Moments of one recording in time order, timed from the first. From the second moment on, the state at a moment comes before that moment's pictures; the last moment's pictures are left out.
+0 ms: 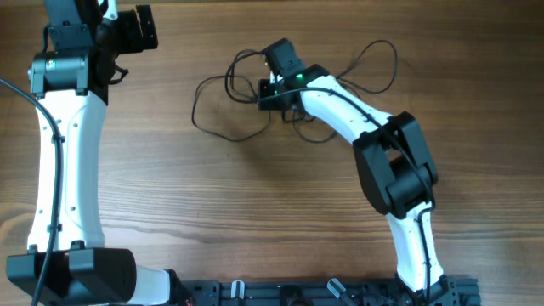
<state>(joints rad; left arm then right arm) 0.07 1.62 1.70 -0.71 -0.05 0.01 0.53 2.28 1.72 -0.51 -0.15 0.46</state>
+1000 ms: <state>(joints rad) 0.07 1.62 1.70 -0.72 -0.01 0.00 0.45 1.84 1.89 -0.65 -0.15 0.17</state>
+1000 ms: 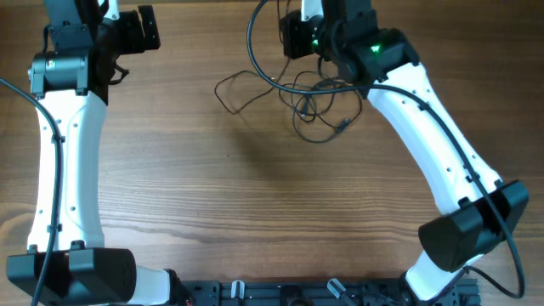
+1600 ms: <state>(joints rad) 0.07 1.62 1.70 -0.72 -0.01 0.00 0.29 1.83 2.45 -1.03 0.23 0.10</state>
